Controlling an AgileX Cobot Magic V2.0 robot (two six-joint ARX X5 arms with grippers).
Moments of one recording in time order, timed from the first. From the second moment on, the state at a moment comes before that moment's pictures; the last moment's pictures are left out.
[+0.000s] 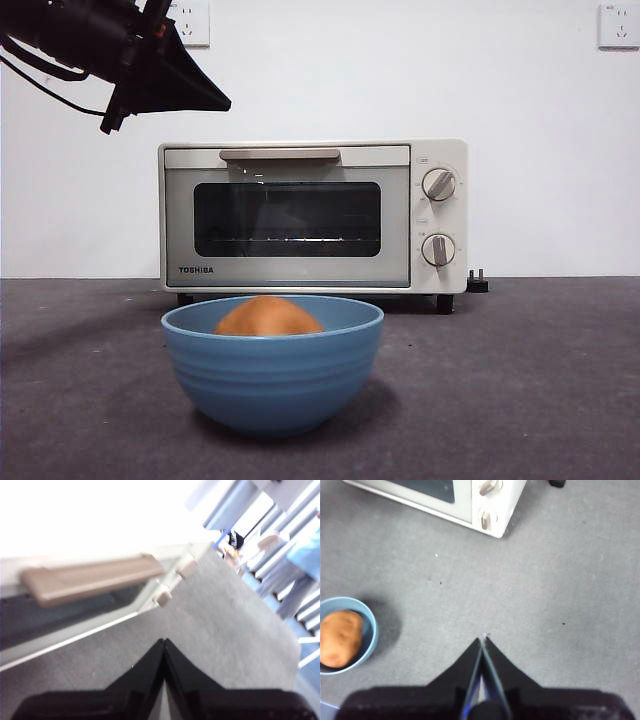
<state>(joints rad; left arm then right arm) -0.18 1.56 1.18 -0.09 0.79 -0.23 0.59 0.98 1.37 -1.21 0.23 0.13</state>
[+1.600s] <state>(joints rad) -0.25 1.81 1.52 -0.30 0.49 -0.17 0.43 0.73 0.97 -1.00 -0.08 0.19</state>
